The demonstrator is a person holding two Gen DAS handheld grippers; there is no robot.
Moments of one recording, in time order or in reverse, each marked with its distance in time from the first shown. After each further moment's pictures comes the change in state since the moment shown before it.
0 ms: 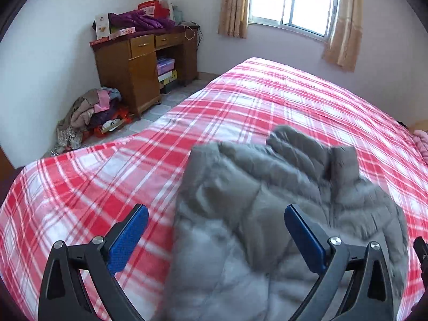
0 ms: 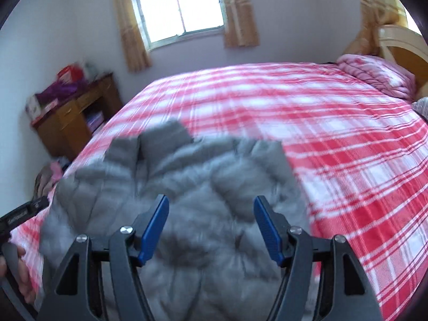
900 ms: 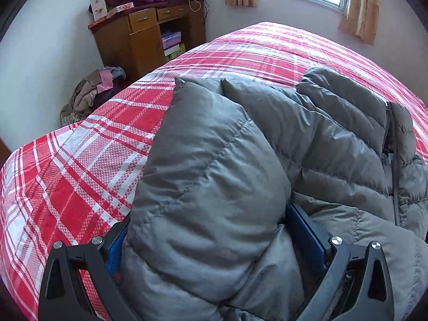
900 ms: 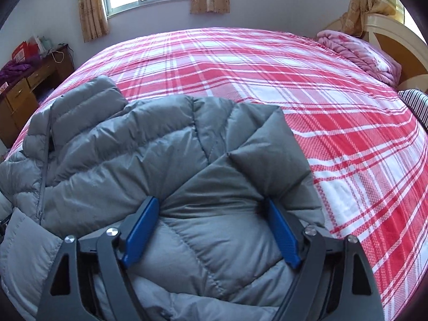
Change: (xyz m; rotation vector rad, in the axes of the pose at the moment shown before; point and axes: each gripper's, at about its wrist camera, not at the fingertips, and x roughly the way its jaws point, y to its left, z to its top) left arm 0.106 -0.020 -0.032 0.028 0.138 0.085; right arm 0.124 -0.020 -0.010 0.014 0.185 -0.213
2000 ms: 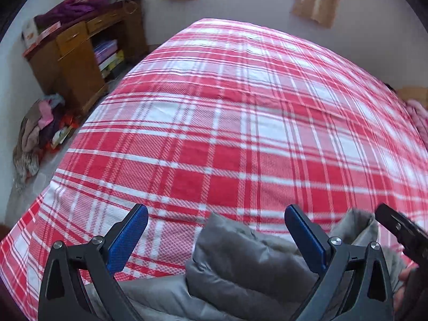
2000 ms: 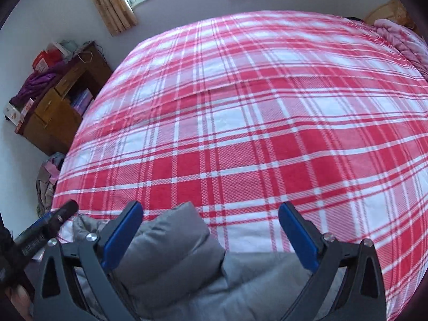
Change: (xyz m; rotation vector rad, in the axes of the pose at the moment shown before) left arm 0.046 -0.102 0.167 0.183 0.076 -0.239; right arm 0.073 0.074 0.165 0.000 0.171 0.280
